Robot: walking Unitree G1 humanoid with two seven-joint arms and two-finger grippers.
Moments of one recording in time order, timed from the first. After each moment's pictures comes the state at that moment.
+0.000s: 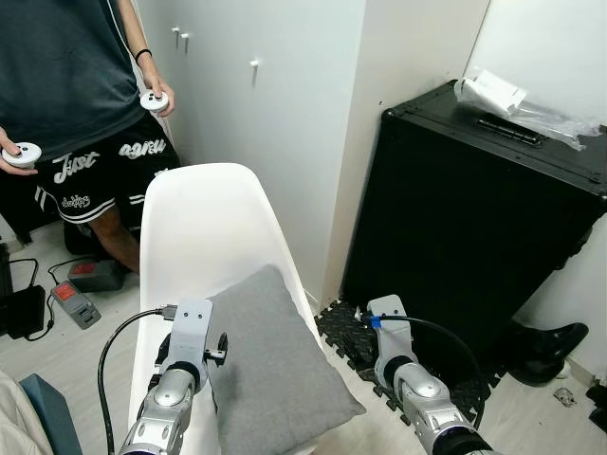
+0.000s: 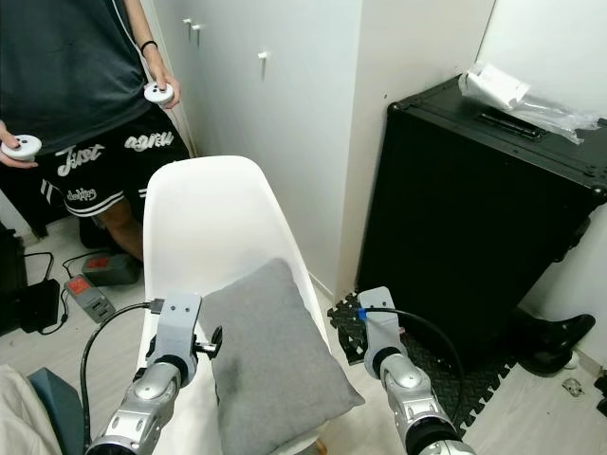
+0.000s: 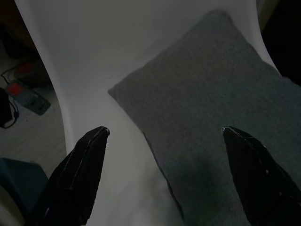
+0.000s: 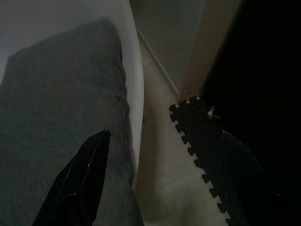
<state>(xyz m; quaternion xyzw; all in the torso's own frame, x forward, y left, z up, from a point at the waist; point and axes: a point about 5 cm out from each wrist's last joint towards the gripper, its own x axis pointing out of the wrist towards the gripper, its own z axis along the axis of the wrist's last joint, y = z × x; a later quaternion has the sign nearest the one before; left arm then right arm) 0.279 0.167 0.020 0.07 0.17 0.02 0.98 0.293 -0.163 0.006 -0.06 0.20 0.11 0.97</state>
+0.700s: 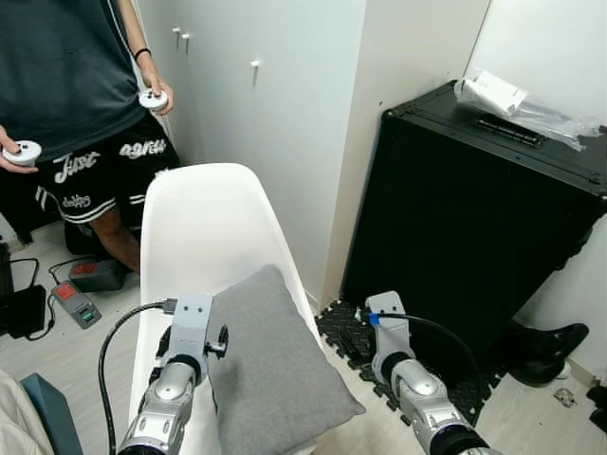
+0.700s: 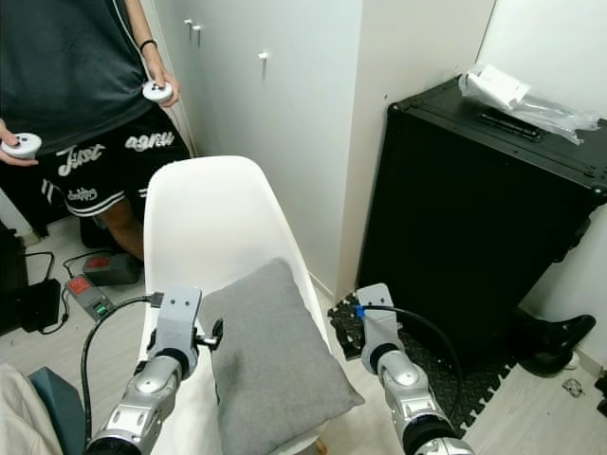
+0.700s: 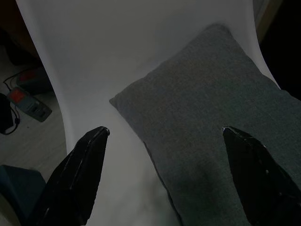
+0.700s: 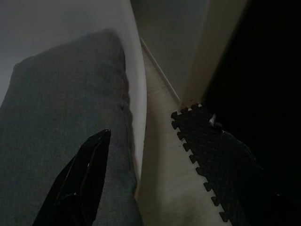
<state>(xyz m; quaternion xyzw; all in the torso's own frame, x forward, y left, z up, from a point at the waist) 0.283 0.167 0.025 0.07 0.16 0.02 0.98 0.296 -0.159 0.010 -0.06 0.18 0.12 0.97</state>
